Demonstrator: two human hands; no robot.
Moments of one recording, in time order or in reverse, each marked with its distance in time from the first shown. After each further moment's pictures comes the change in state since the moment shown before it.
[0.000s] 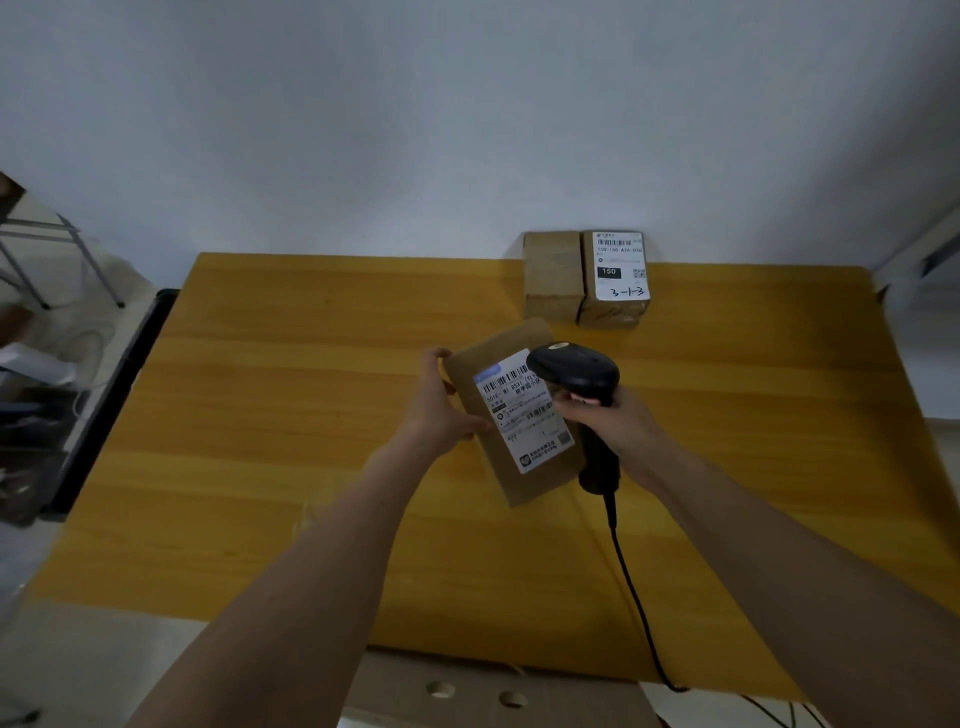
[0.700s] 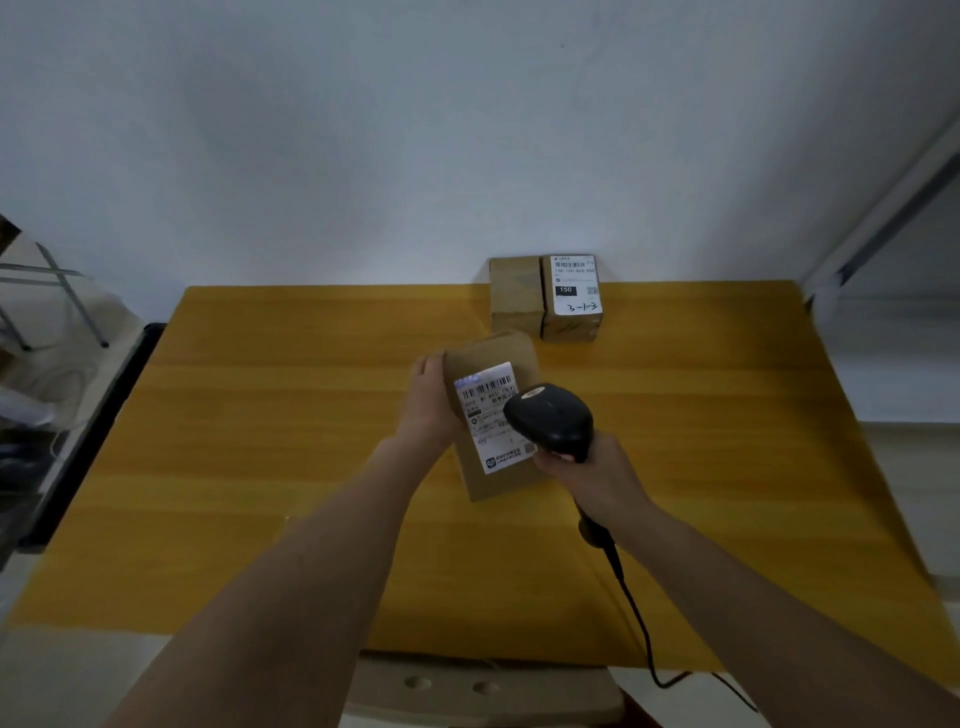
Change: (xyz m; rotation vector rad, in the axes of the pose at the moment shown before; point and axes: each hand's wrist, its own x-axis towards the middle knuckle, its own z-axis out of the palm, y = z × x) left_hand -0.022 0.027 0.019 0.341 0.095 0.191; right_hand -0.077 0.023 -0.007 -0.134 0.064 -0.189
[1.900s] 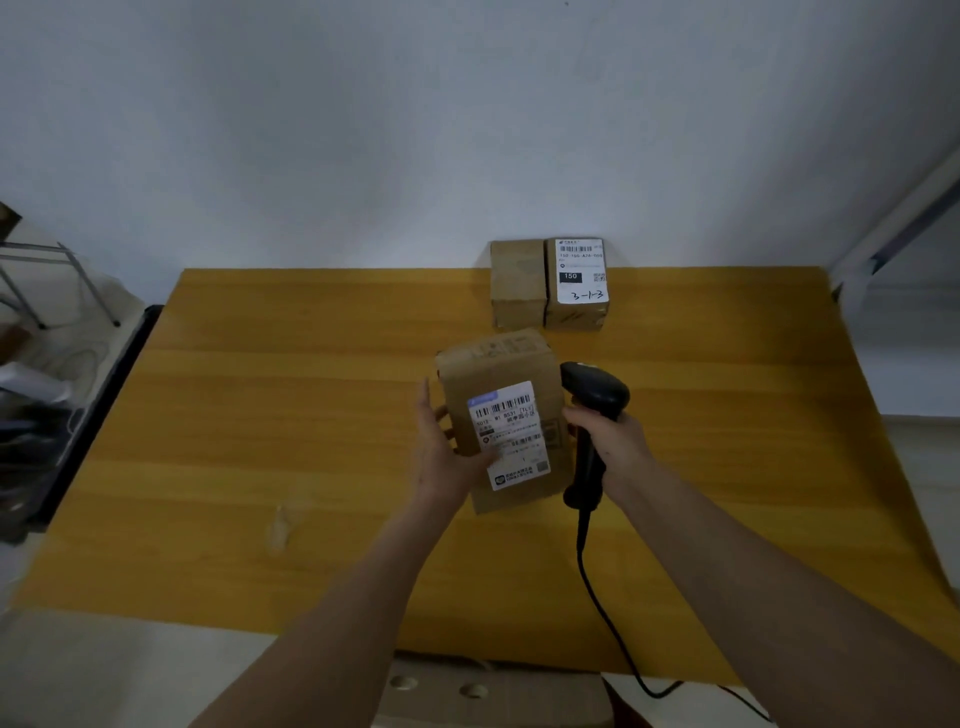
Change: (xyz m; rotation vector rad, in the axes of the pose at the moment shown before) left_hand -0.039 -0.016 0.054 -0.508 0.056 -0.154; right_hand 0.068 0.025 -0.017 0.407 0.217 0.408
